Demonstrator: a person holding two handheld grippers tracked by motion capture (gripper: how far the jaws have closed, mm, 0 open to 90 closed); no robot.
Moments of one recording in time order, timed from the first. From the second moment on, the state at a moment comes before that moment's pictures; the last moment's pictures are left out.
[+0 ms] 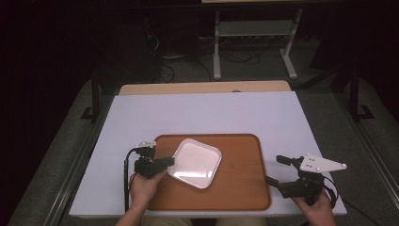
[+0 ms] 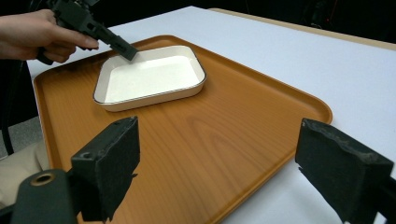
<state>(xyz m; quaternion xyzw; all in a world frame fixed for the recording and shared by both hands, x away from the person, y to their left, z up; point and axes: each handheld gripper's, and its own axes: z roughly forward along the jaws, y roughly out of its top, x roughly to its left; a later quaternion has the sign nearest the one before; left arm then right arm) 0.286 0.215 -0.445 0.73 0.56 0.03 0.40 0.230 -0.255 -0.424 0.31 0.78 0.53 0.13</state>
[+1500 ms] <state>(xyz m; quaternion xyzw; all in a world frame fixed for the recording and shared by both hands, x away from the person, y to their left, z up) 0.237 0.197 -0.446 0.76 0.51 0.00 0.40 0.231 -0.254 -0.424 0.31 0.78 0.53 0.13</state>
